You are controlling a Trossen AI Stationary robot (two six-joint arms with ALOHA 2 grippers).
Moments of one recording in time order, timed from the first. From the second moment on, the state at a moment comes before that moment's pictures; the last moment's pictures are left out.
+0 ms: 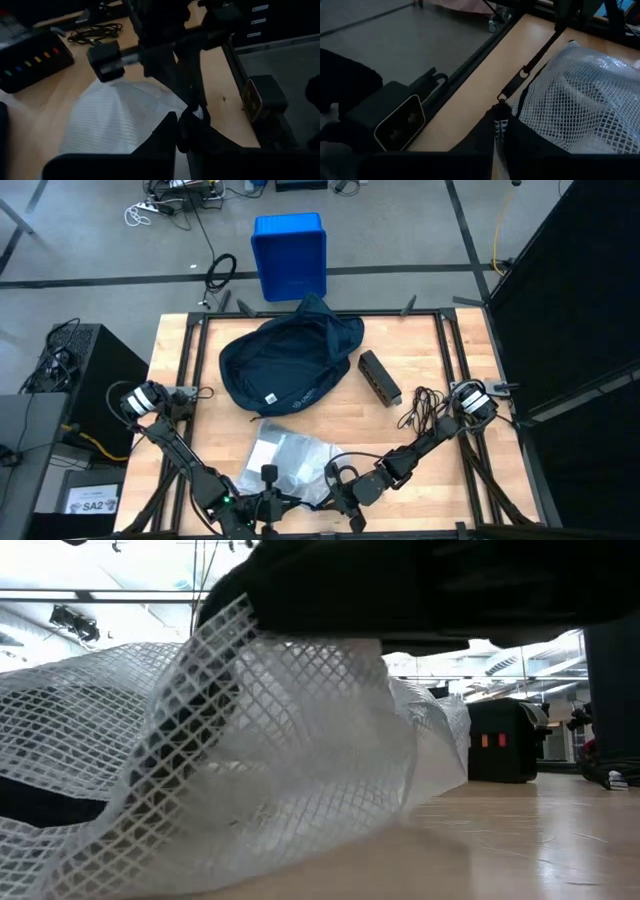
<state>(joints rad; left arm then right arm) -0.91 1.85 1.16 -0.03 -0.88 -0.42 0.64 2.08 1.13 0.54 0.22 -0.05</state>
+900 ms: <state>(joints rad) -1.08 1.99 1.16 -0.22 -0.93 -0.93 0.85 1.83 1.13 0.17 0.76 -0.03</state>
